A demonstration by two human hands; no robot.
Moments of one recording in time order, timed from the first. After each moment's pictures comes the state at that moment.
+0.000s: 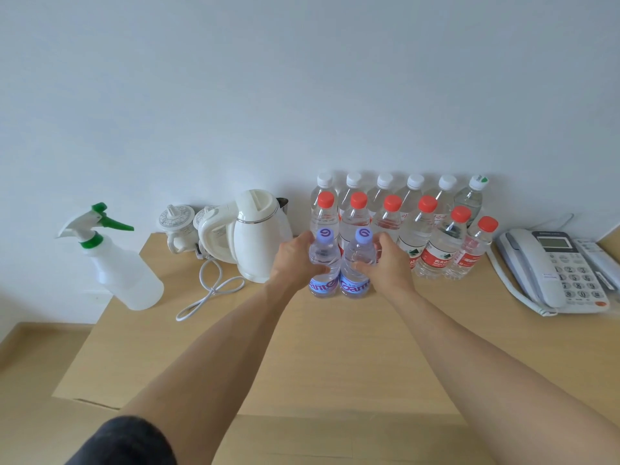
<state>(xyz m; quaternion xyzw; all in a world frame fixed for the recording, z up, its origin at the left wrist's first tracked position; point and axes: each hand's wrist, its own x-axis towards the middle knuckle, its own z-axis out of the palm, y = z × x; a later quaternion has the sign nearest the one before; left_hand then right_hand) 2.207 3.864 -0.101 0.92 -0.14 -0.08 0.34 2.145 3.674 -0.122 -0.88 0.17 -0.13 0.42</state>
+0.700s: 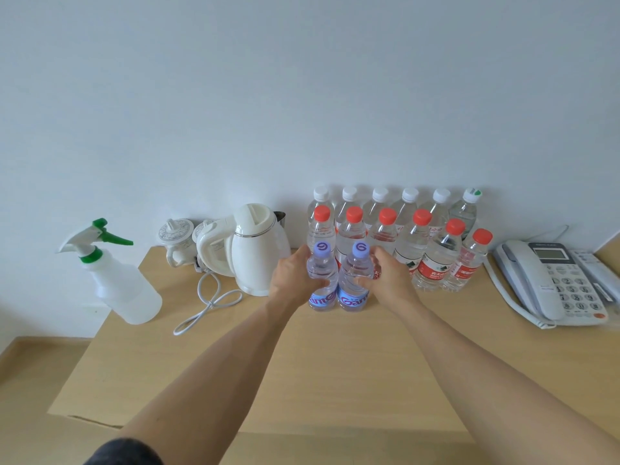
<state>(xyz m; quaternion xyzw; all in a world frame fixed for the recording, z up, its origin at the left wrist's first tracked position) 2.200 3.858 -0.104 0.93 -0.13 -0.05 0.34 2.141 3.659 -0.121 -0.89 0.13 -0.09 0.42</state>
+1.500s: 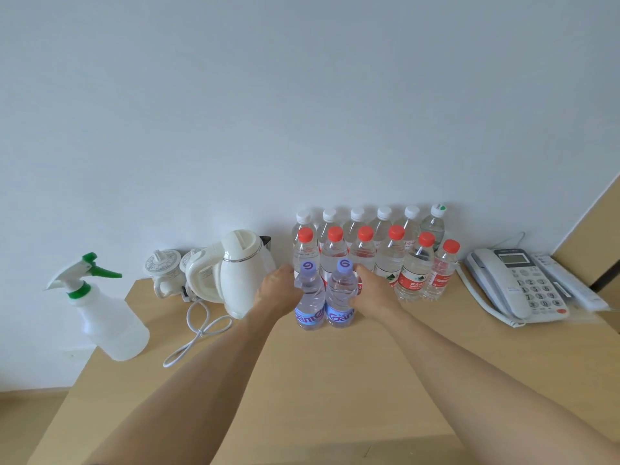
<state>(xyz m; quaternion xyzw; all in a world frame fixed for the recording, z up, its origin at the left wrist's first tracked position) 2.207 3.862 -0.081 0.95 -0.12 -0.11 0.26 2.130 3.669 -0.094 -0.93 0.17 0.00 0.33</state>
